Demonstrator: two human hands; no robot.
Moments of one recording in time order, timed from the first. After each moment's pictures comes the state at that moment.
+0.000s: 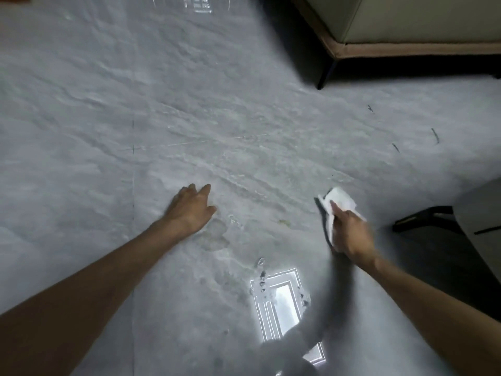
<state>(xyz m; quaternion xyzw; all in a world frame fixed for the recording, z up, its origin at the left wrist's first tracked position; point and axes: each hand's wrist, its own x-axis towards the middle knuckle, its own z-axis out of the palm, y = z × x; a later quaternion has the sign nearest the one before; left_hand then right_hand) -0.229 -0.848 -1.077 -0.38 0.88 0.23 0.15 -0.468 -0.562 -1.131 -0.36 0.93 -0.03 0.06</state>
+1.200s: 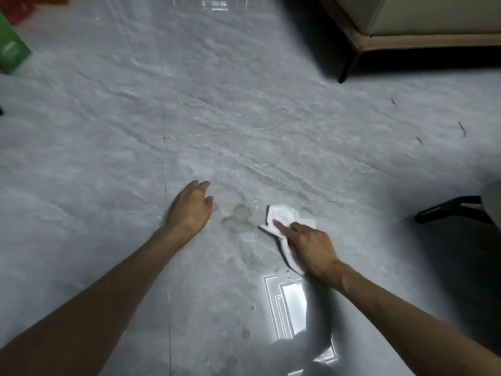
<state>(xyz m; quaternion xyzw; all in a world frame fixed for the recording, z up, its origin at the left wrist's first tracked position) -0.183 -0.837 -1.066 -0.44 0.86 0.27 0.01 -0.354 -0.602 -1.124 -0.54 0.83 0.02 0.10</state>
